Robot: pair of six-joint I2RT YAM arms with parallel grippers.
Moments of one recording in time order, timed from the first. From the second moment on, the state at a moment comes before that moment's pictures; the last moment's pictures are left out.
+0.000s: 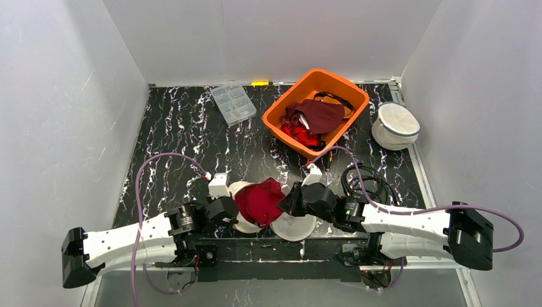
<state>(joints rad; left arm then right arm) -1.19 0.72 0.47 -0.68 -0.55 -1.01 1.22 1.05 0.49 0.00 0.25 1.04</state>
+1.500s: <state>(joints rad) -1.19 0.62 0.53 -0.81 -0.62 -1.01 1.22 0.97 1.27 -0.60 0.02 0.28</state>
